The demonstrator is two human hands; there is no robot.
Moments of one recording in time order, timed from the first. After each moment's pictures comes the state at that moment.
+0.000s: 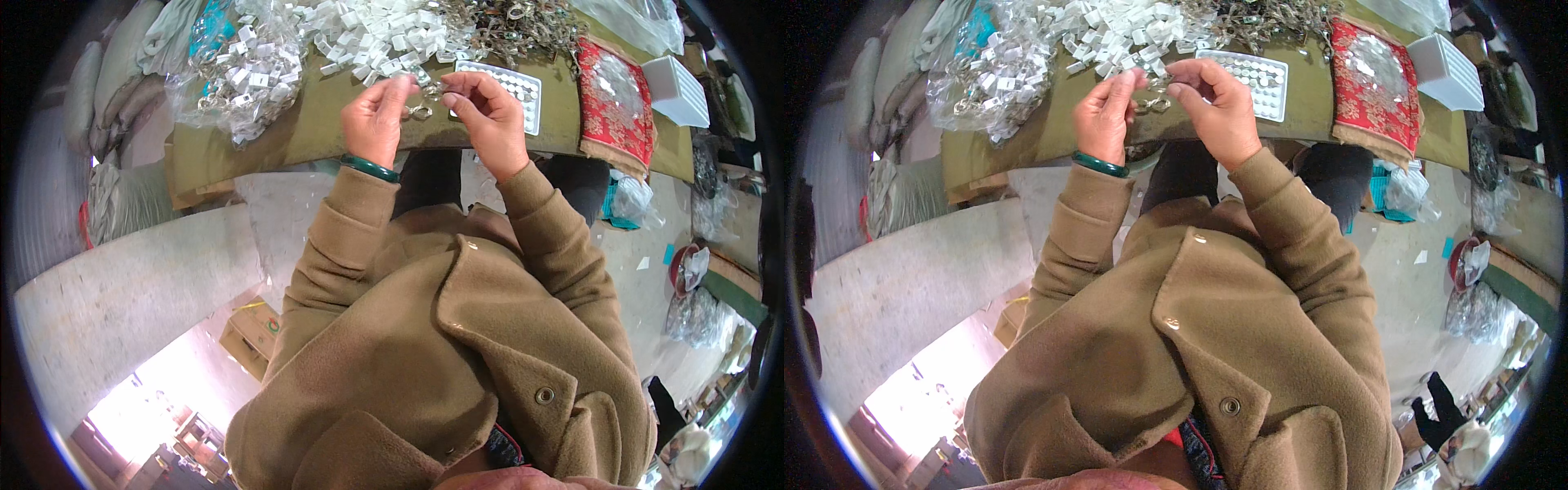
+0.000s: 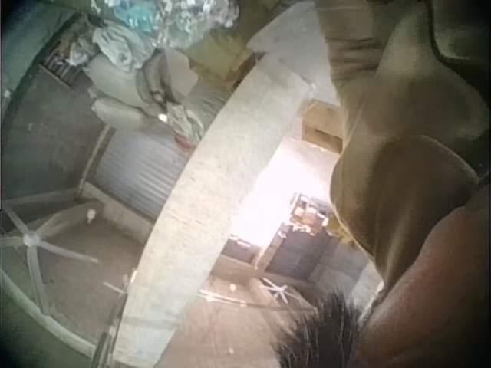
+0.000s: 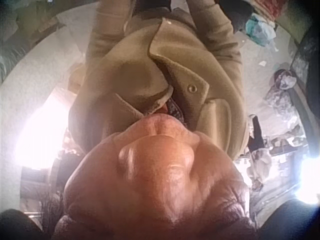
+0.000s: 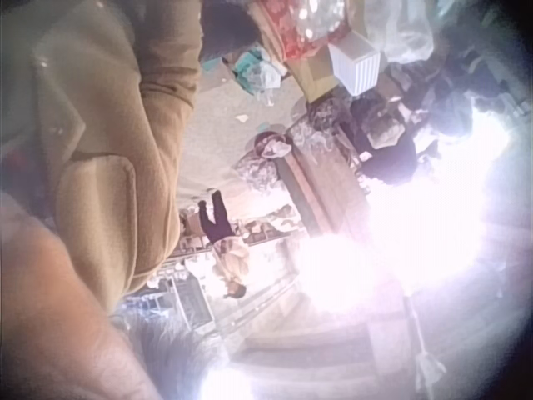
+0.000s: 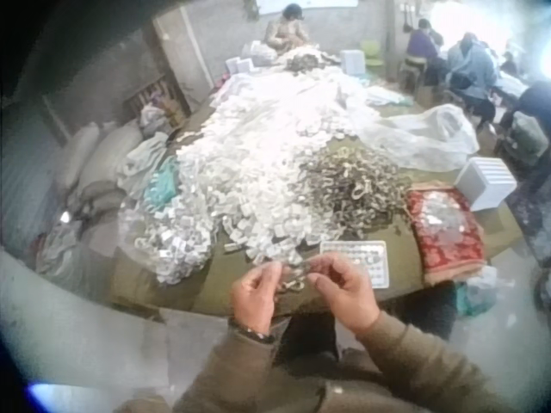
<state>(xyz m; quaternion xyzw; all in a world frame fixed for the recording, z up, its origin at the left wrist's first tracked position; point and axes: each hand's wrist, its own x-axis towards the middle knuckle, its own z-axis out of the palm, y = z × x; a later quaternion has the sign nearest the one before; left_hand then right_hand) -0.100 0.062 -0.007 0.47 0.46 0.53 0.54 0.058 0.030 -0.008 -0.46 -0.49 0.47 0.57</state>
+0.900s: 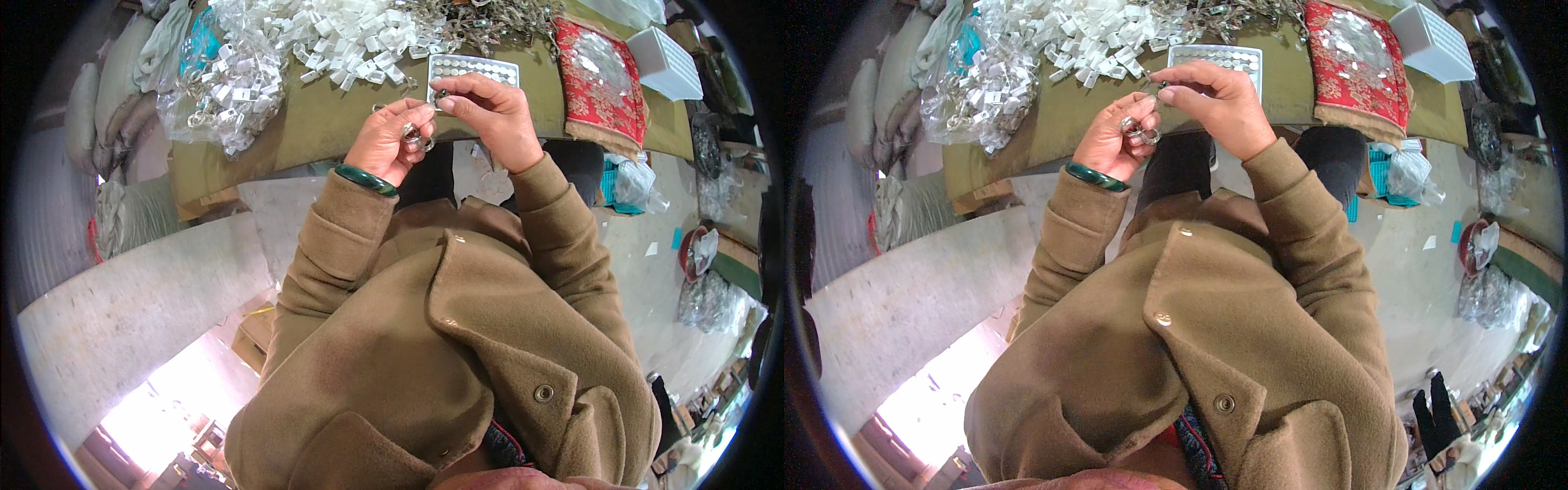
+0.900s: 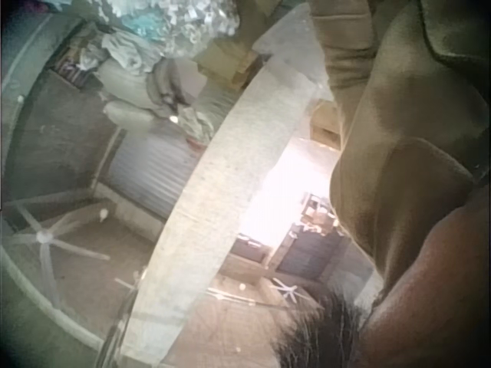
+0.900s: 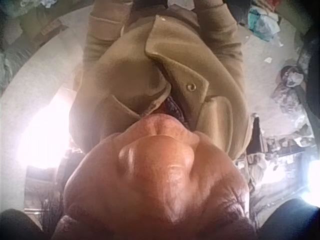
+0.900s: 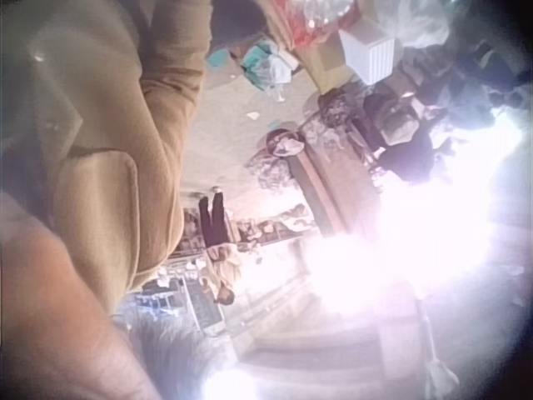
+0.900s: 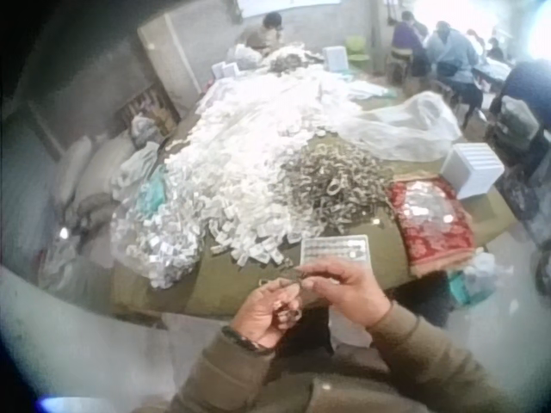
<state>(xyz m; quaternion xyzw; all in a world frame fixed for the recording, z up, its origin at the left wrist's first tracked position) -0.085 0.041 0.020 0.26 0.35 0.31 0.85 0.100 0.016 0.003 -0.41 -0.55 0.47 0.55</state>
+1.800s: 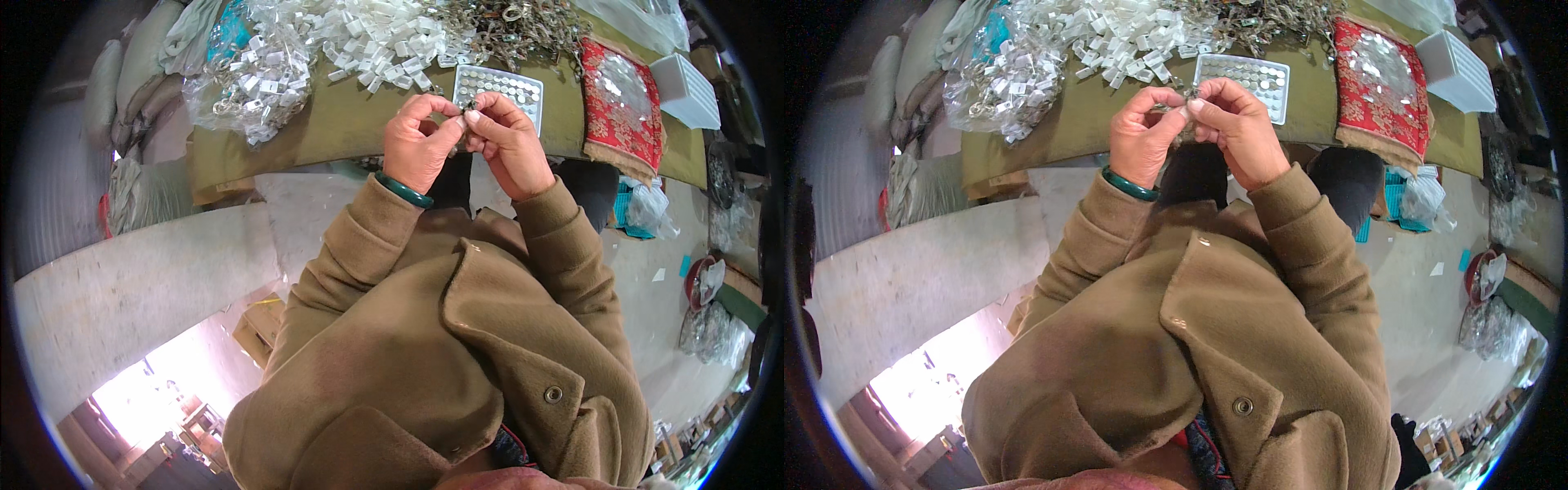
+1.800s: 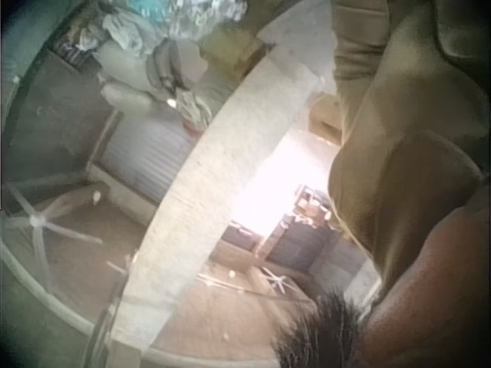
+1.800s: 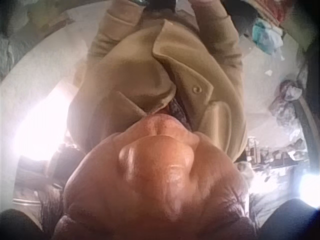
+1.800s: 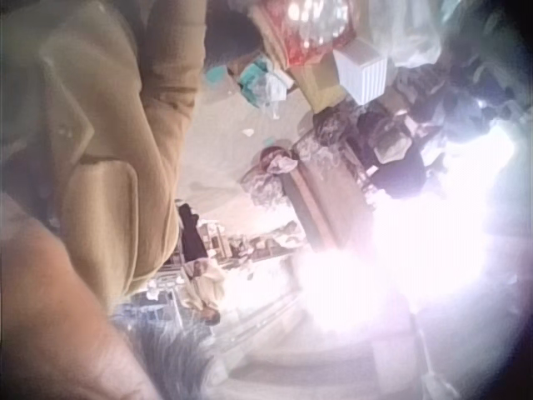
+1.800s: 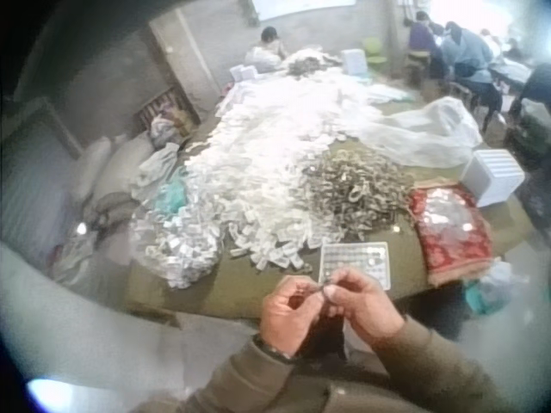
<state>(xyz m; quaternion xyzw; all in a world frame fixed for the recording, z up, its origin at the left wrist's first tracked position) -0.064 0.031 0.001 0.54 0.43 0.48 0.55 0.086 0.008 0.003 -0.30 -0.24 0.72 0.58</state>
